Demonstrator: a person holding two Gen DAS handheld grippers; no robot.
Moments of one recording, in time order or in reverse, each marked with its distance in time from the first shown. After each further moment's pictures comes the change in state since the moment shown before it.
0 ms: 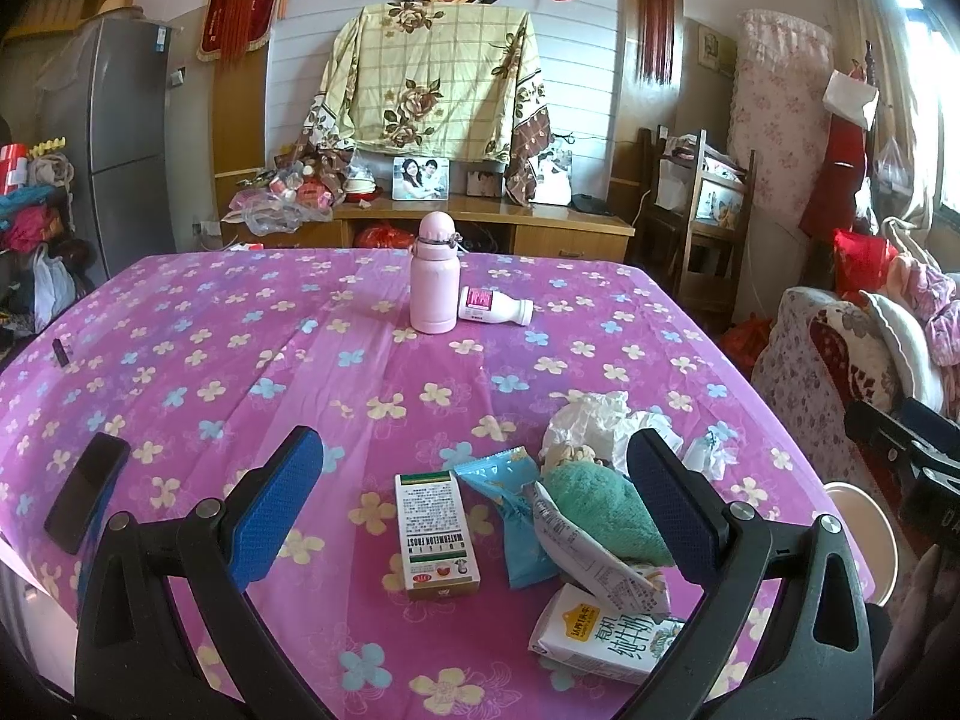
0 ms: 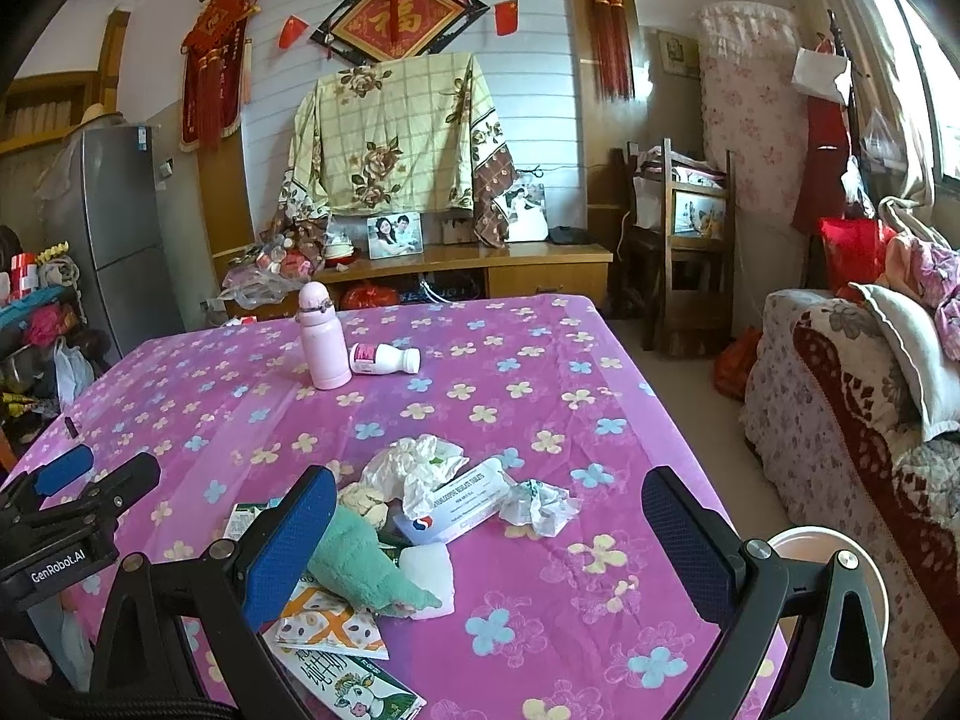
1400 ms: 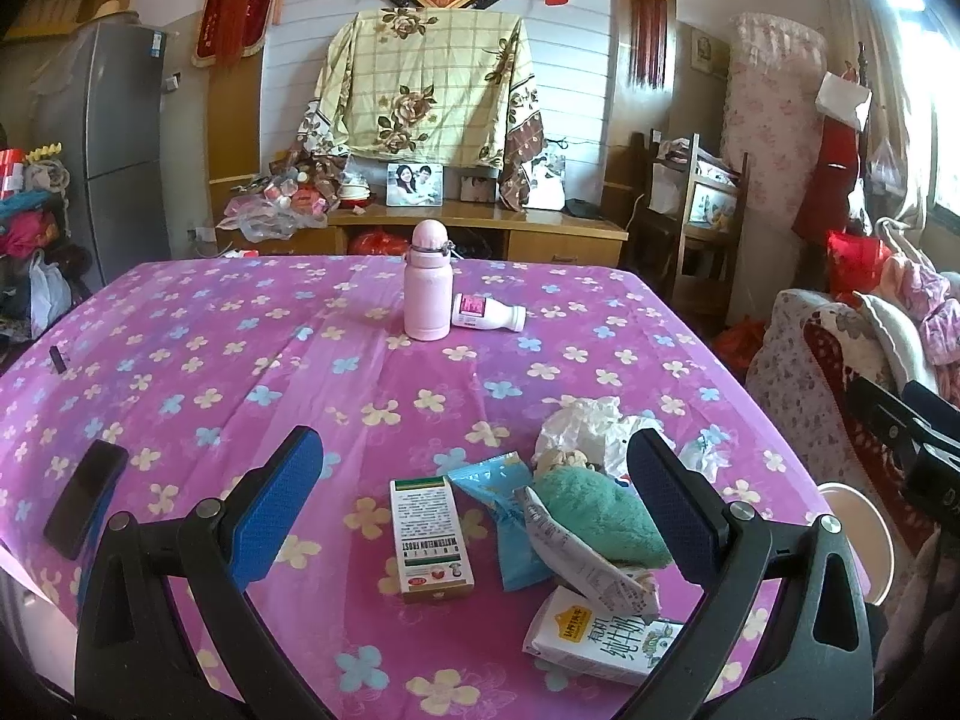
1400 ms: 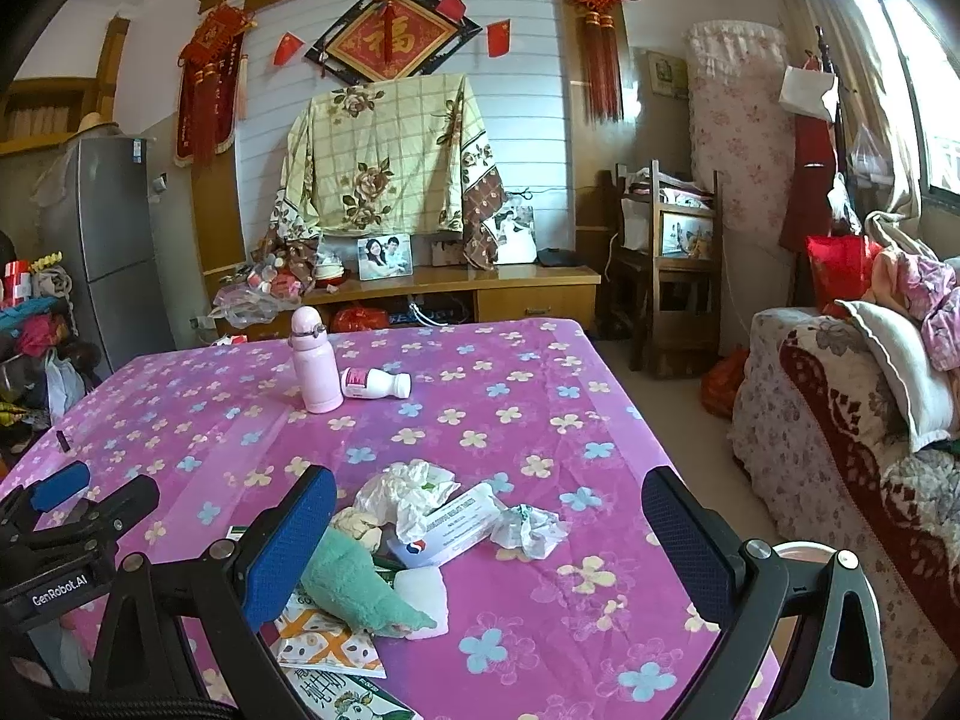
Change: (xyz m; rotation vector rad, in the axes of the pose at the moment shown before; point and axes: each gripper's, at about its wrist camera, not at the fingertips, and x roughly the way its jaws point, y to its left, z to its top) left arm 0.001 -0.009 -0.001 0.006 -0.006 0.000; right arm -0.008 0.001 0.007 0.058 0.001 -0.010
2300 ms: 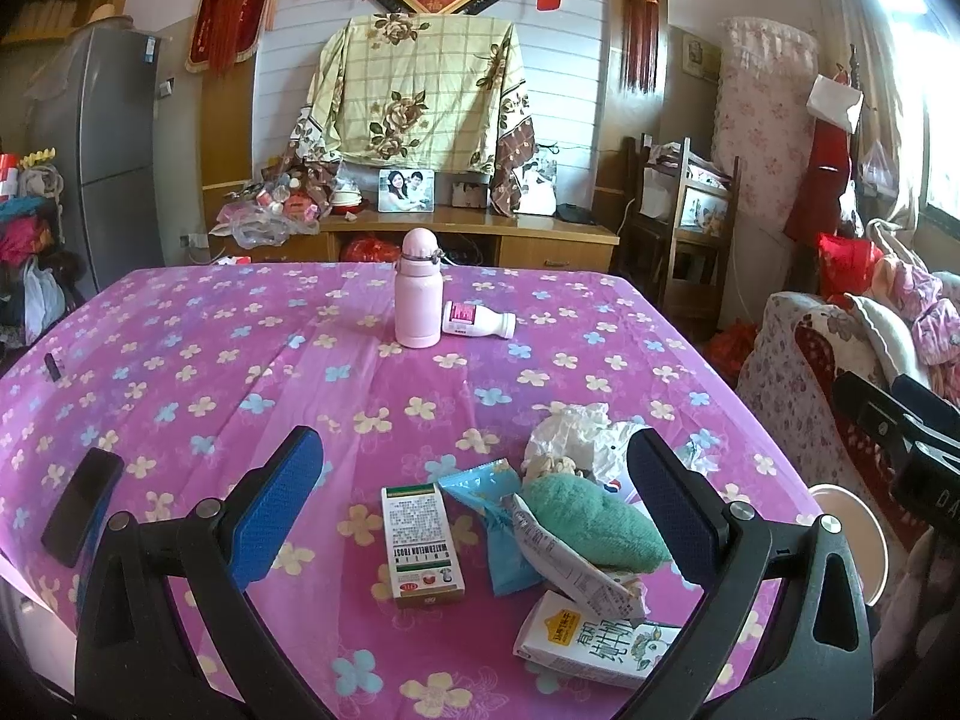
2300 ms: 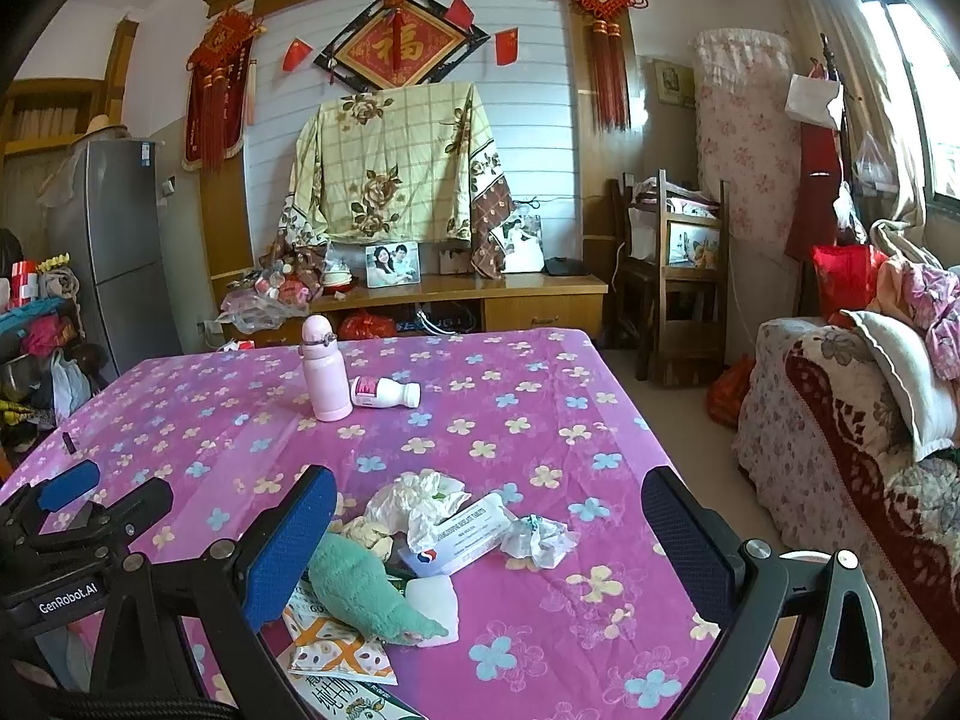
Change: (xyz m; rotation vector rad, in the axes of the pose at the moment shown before) left arm -0.005 -0.004 0.007 0.014 -0.021 -0.014; right arm -0.005 0.005 0.001 -0.108 -0.062 -0.028
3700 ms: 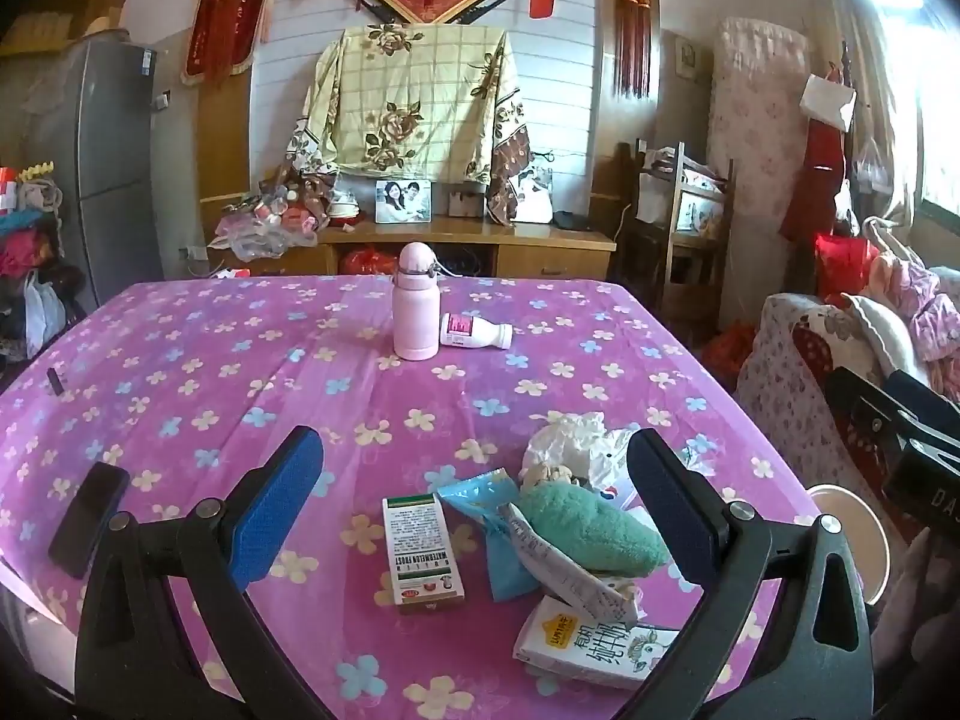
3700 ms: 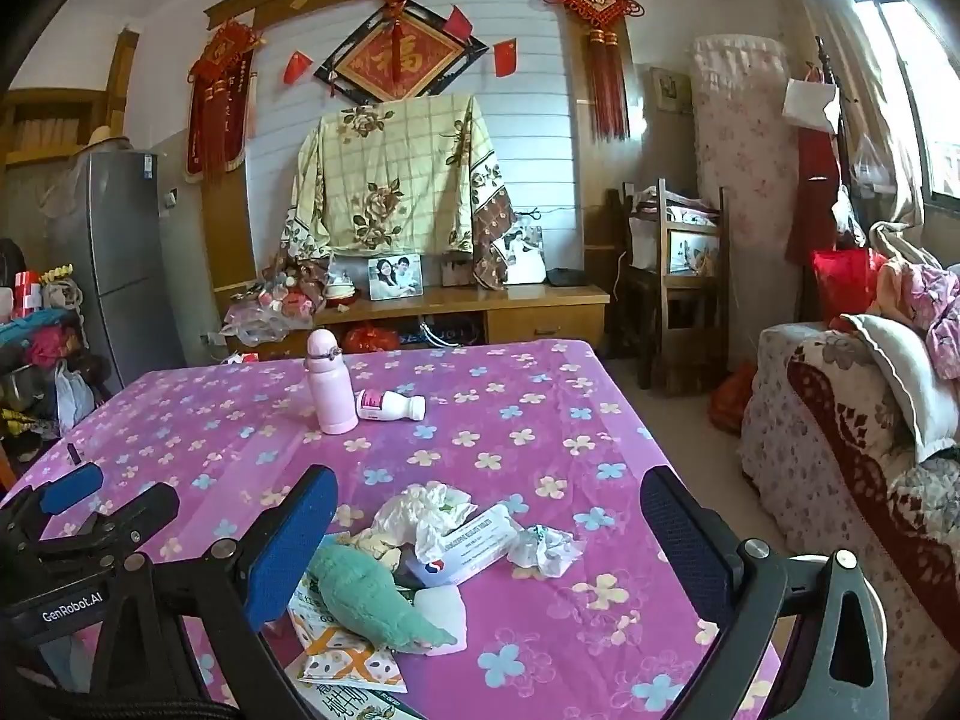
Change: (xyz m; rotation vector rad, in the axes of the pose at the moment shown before) left arm 0.000 -0.003 0.004 0.005 -0.012 -0.001; right arm -0.004 -0.002 0.007 -0.035 -0.029 -0.011
